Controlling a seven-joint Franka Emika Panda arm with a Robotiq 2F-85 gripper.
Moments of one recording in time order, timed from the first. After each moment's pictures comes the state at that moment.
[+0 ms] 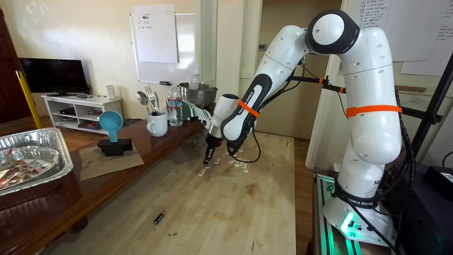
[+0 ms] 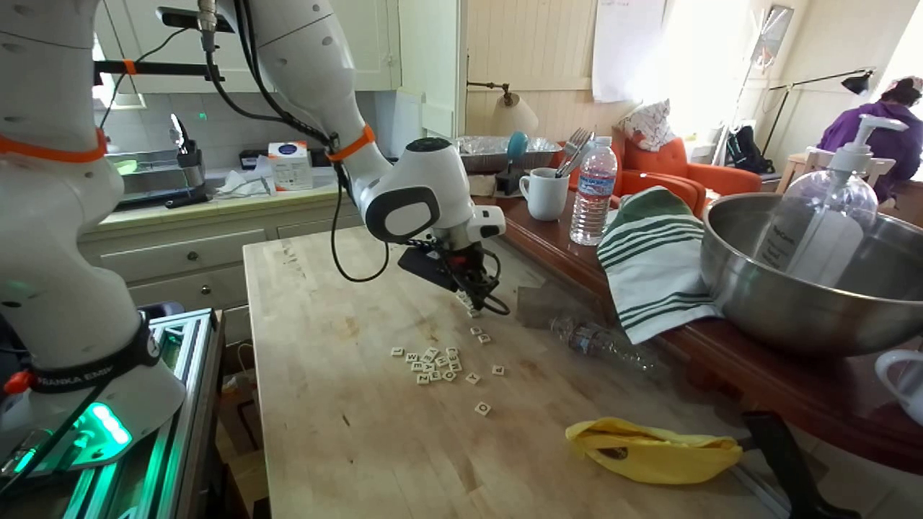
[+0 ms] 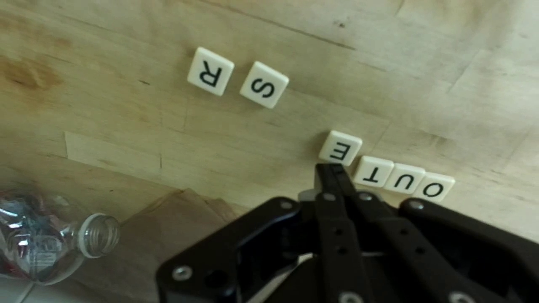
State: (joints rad) arm -0.20 0.34 0.15 -2.37 -0.06 3.03 -0.42
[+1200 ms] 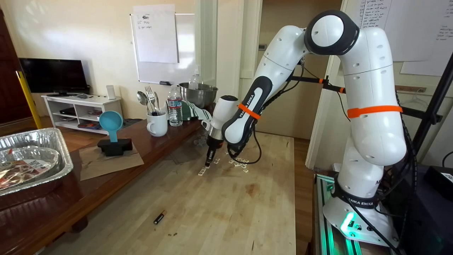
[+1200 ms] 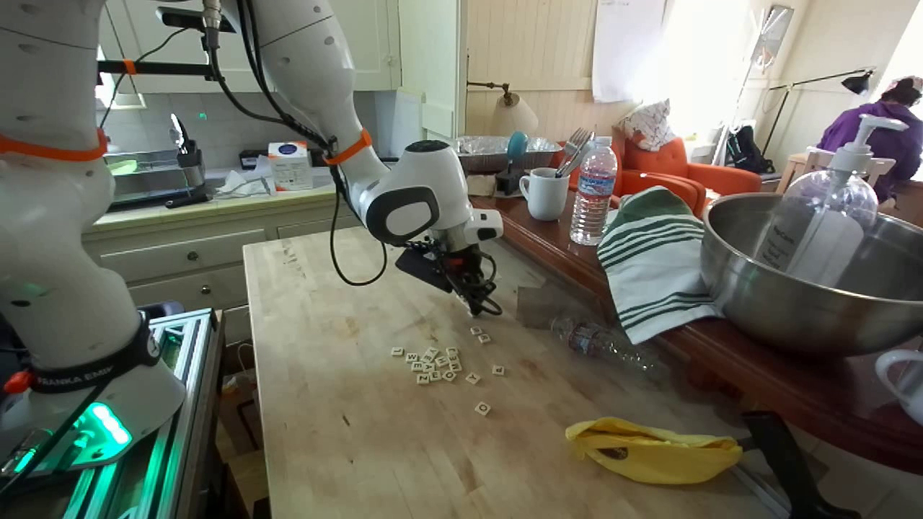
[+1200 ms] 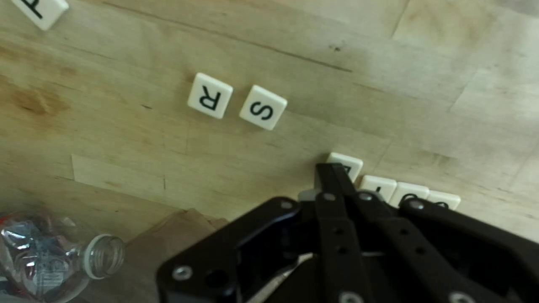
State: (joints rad) arm -0.09 0.34 0.03 -2.37 -0.10 3.02 -0.33
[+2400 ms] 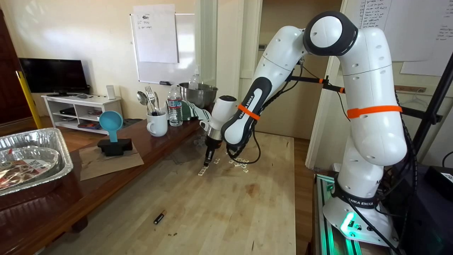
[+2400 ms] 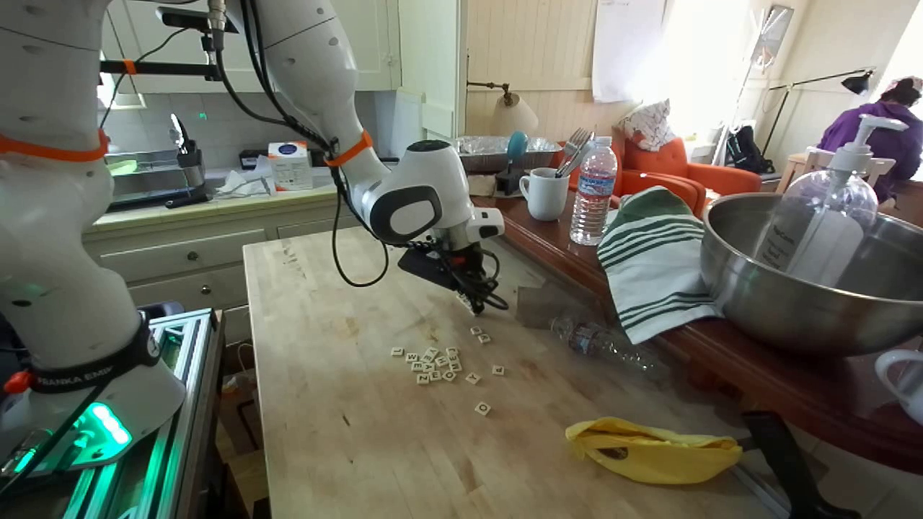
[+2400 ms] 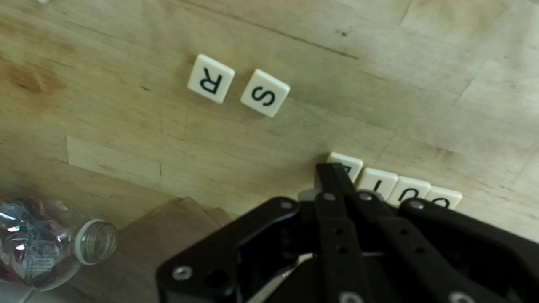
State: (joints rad) arm -0.08 0.35 0.03 -2.35 -0.14 3.02 -0.33
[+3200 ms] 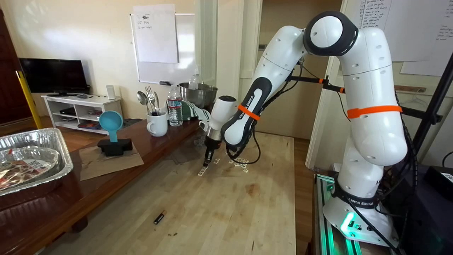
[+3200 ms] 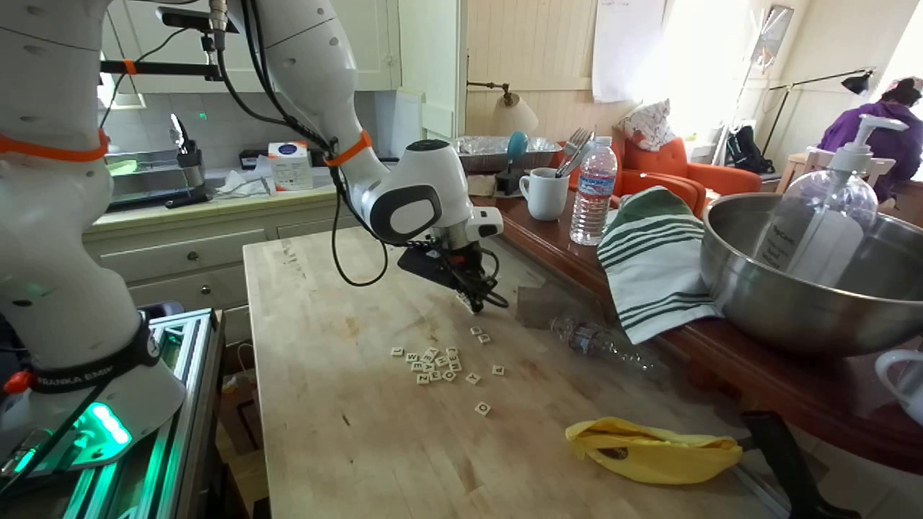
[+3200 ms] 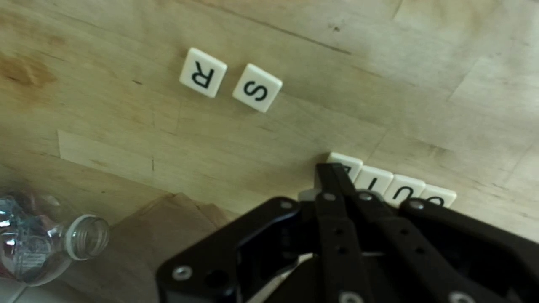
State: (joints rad) arm -0.07 0.35 0.03 -2.35 -0.14 3.02 -0.33
